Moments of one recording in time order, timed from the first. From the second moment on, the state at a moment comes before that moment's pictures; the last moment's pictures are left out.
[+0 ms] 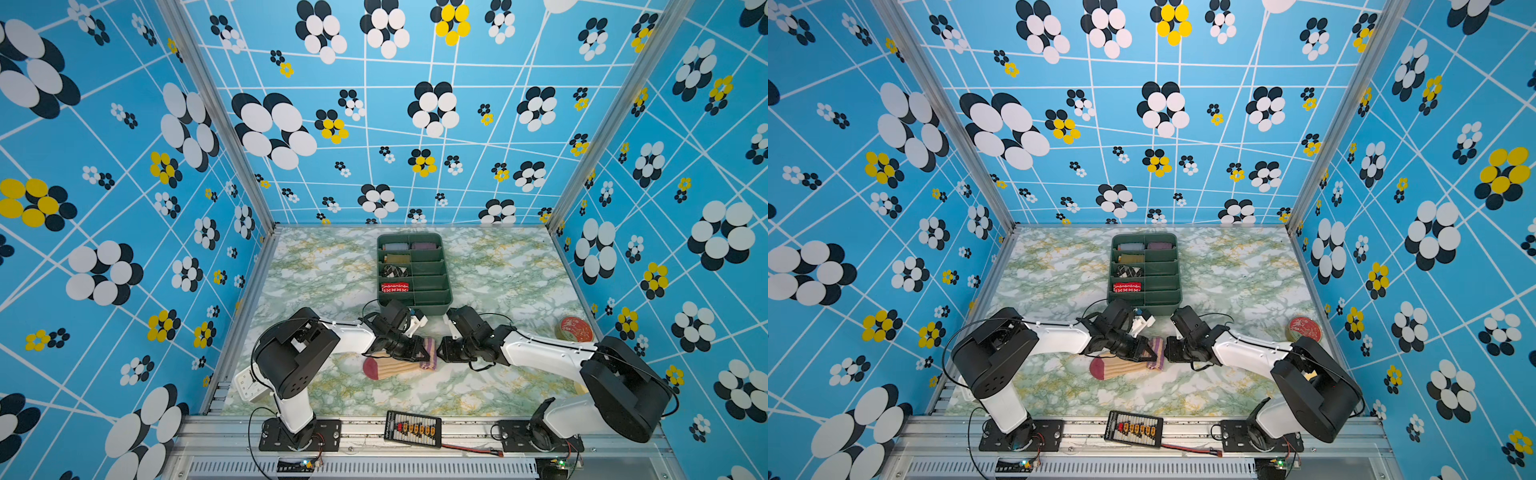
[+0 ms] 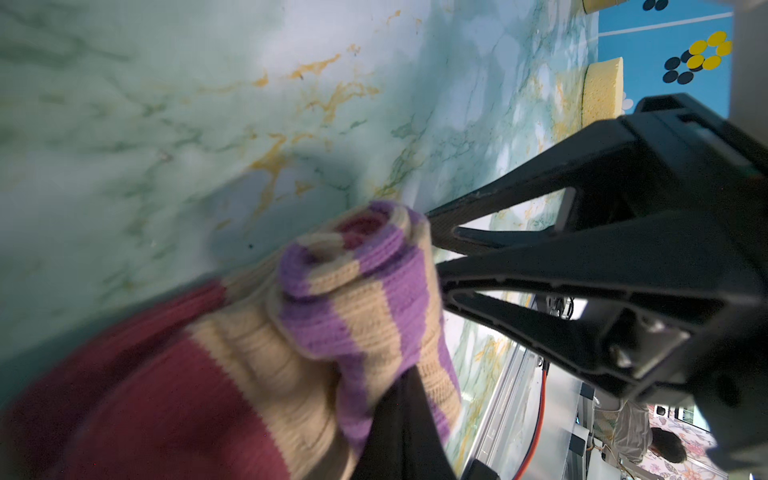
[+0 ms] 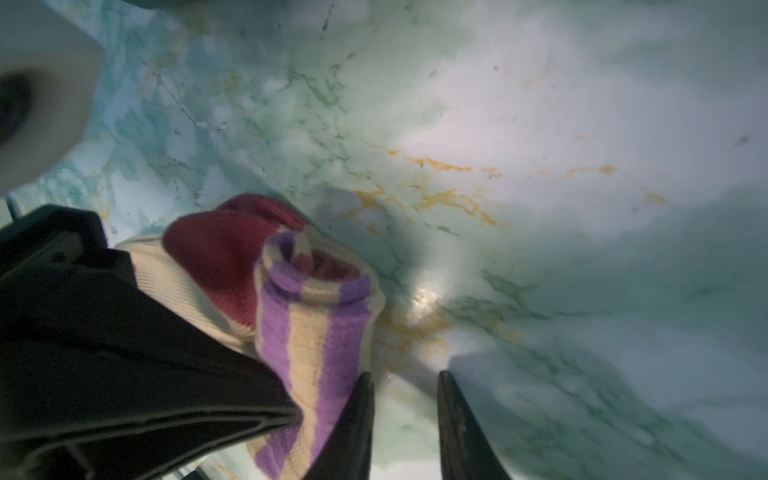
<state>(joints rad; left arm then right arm) -0.76 1.76 0.76 0.06 0.69 -0.57 0.73 1.45 0.62 -0.23 -0.19 0.64</state>
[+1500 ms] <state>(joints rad) -0.71 1.73 0.71 0.08 0.69 -0.59 0.73 1.51 0.54 0.11 -0.40 0.69</state>
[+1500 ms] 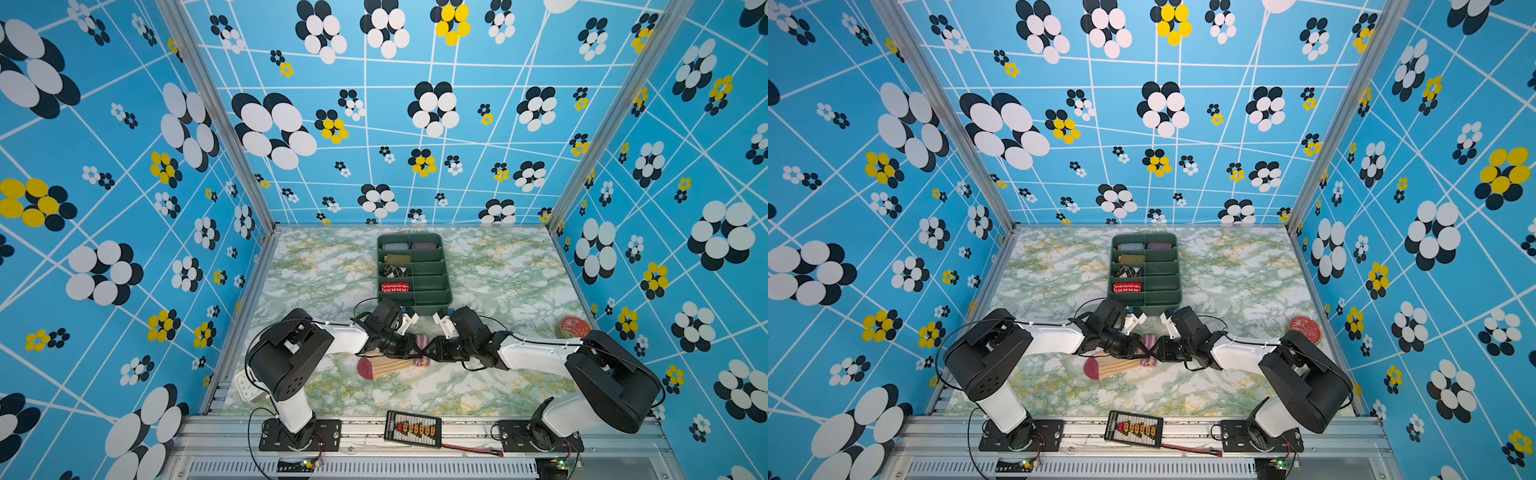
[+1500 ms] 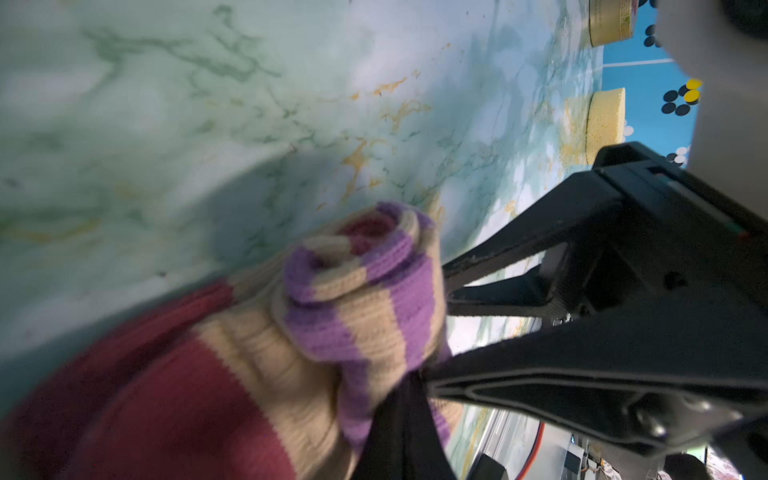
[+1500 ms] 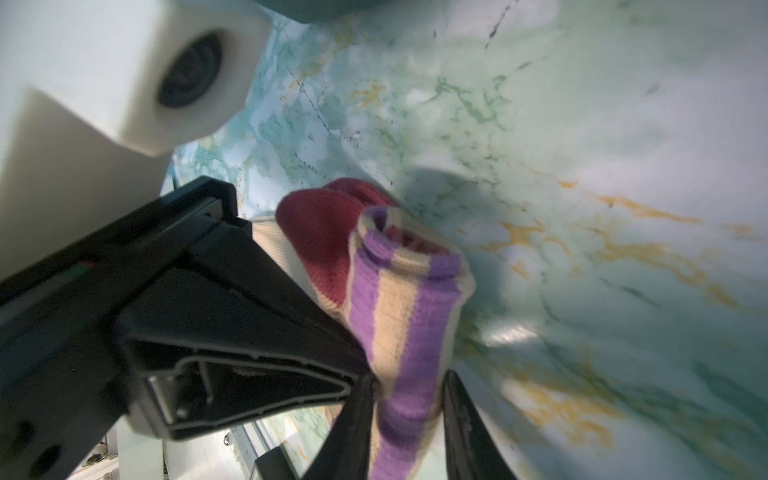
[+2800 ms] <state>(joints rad) -0.71 1.69 0.70 0.03 0.63 -0.61 0.89 1.40 0.72 -0.36 0.02 0.55</state>
